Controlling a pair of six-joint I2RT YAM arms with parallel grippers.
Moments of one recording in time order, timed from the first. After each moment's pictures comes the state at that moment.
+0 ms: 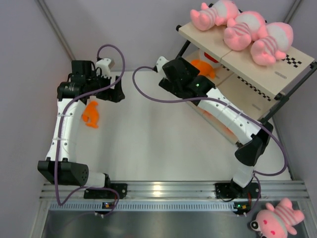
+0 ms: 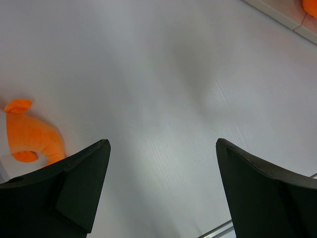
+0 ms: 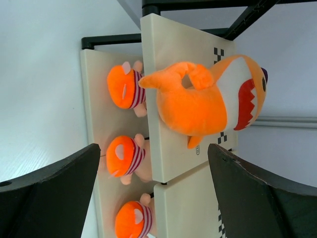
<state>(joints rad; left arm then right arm) -0.05 1.41 1.67 -1.00 0.37 0.15 0.83 1.79 1.98 -0.81 0.70 -0.50</state>
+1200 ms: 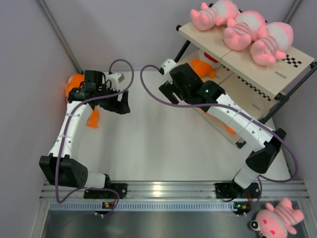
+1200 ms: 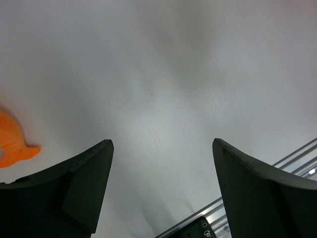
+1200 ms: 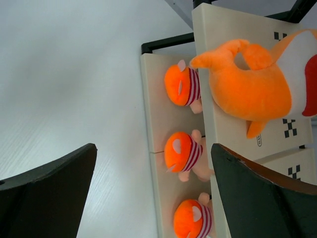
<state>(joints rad) -0.08 1.39 1.49 -1.00 0.40 0.16 0.84 1.64 1.83 -0.82 0.51 -0.24</state>
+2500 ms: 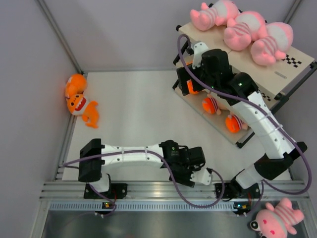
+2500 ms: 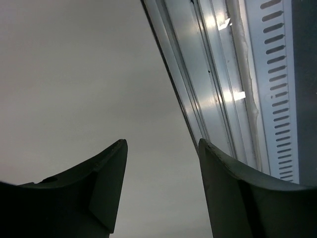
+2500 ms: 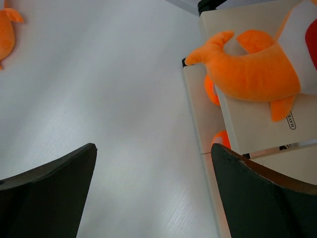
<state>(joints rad) -1.41 1.67 1.40 -0.94 0.11 0.49 0.66 1.52 1.94 -0.92 0.15 0.04</state>
